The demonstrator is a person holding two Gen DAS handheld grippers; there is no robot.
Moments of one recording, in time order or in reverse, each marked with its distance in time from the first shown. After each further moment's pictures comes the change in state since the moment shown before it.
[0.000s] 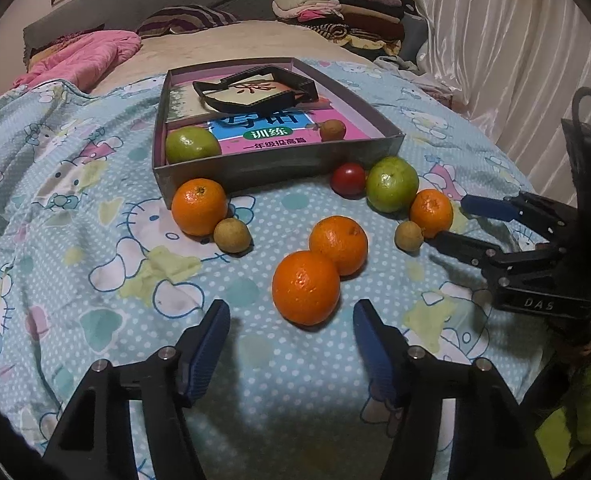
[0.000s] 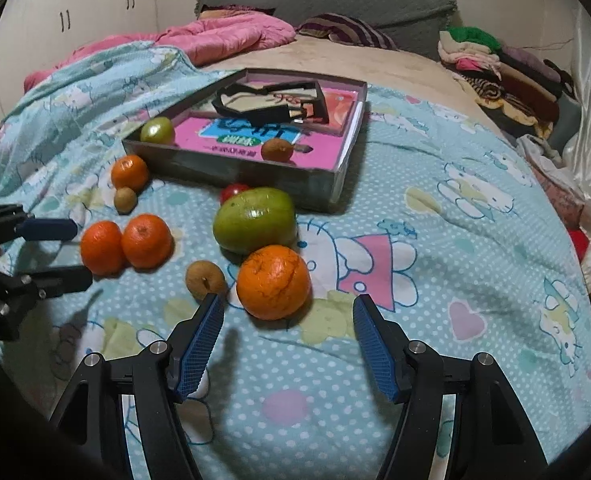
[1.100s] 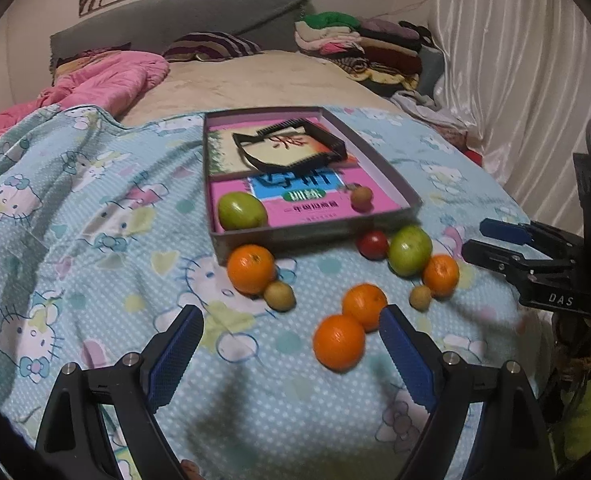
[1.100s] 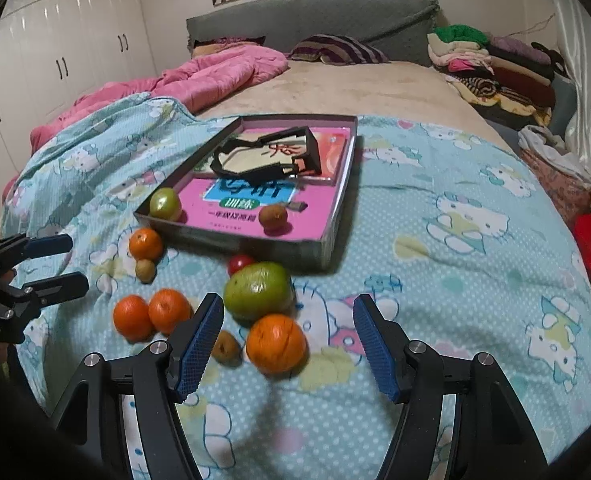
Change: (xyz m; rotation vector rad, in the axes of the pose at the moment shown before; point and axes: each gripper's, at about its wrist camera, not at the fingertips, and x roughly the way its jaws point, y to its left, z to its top) left arm -0.040 0.019 0.025 -0.041 -0.106 0.053; right arm -0.033 -0.022 0.029 0.107 -0.091 0.079
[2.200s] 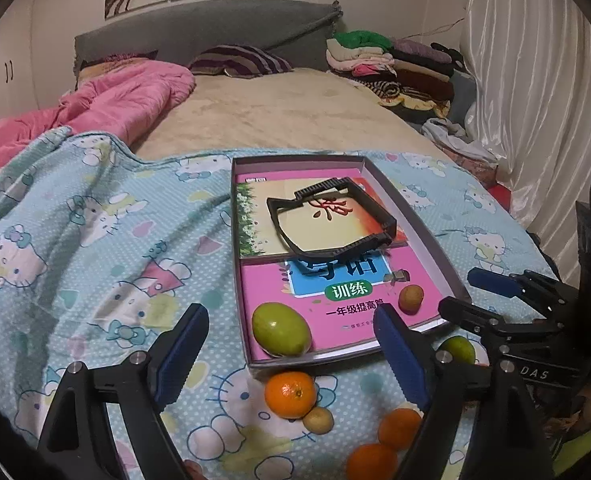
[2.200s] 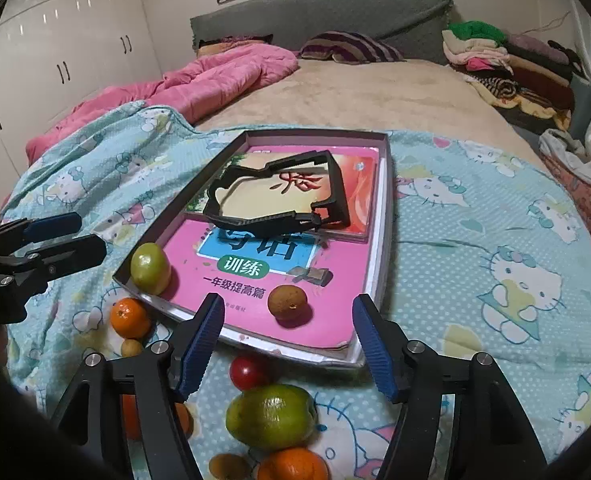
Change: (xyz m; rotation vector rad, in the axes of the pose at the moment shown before) left arm 0.028 0.030 0.090 -0.073 -0.073 0.081; right arm 0.070 0.006 0.073 -0.004 -0.003 0.047
